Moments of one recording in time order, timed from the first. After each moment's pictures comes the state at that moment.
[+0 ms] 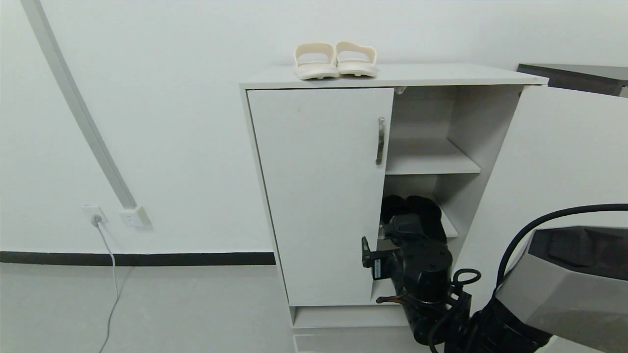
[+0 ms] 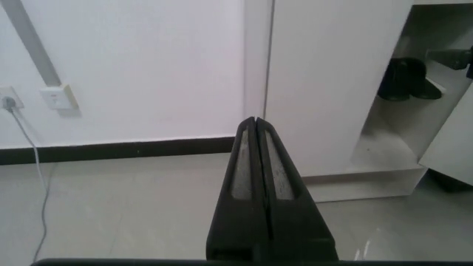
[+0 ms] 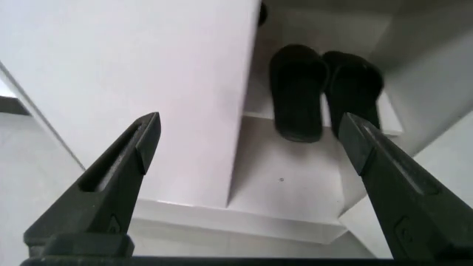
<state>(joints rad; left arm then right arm) 0.00 0.00 0.00 0.00 -0.02 0.01 0.81 2.17 -0.73 -1.35 -0.71 0.04</state>
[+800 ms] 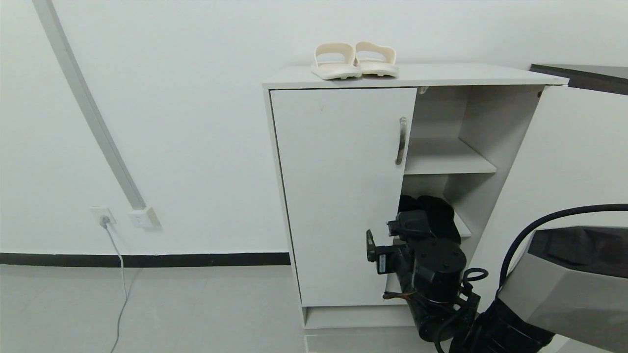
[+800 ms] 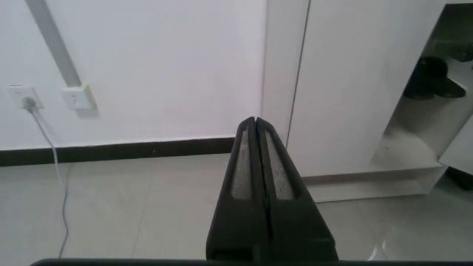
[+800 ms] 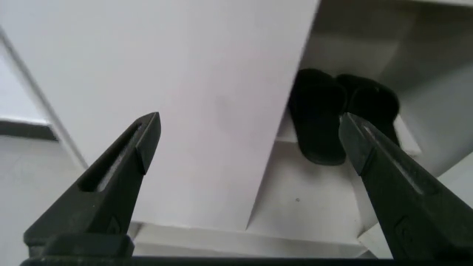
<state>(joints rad) 0.00 0.00 0.00 0.00 -0.02 0.01 0.81 2.17 -0.70 -1.45 -0.71 -0.02</state>
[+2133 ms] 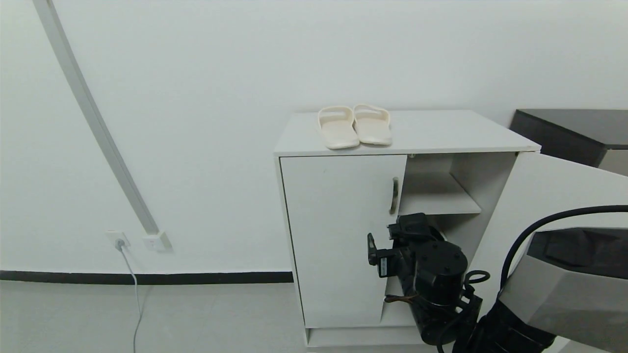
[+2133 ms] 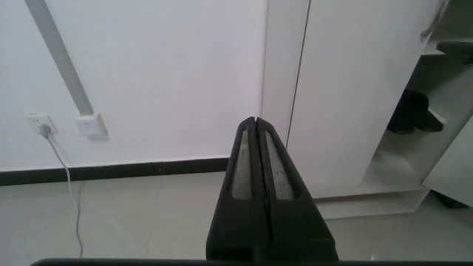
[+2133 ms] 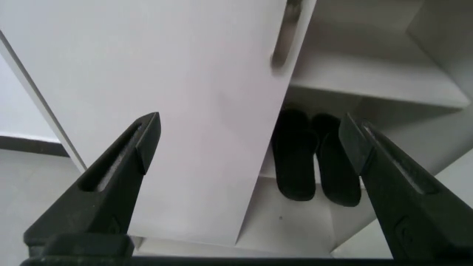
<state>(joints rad) 0.00 0.00 0.00 0.00 -0.02 0.01 0.80 2.17 -0.68 -1.46 -0.71 -0.03</state>
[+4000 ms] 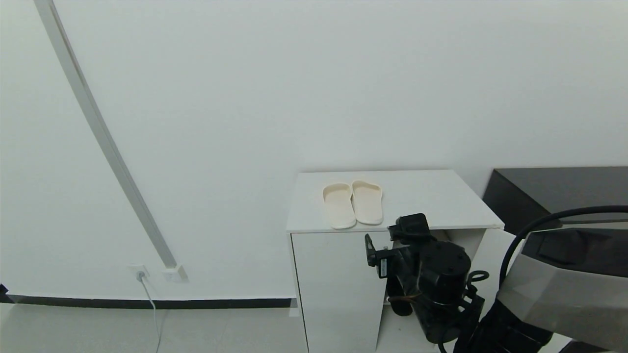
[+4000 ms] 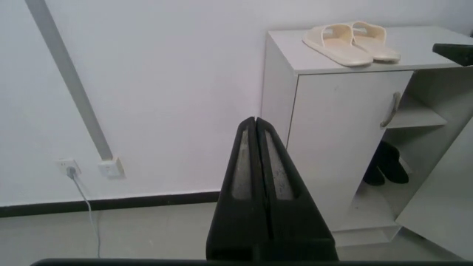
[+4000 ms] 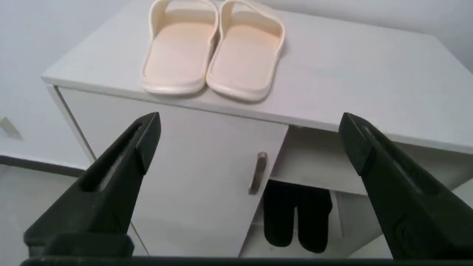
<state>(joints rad) 0.00 0.00 0.00 0.00 -0.02 0.01 0.78 2.19 -0.67 -1.51 -0.63 -0.03</state>
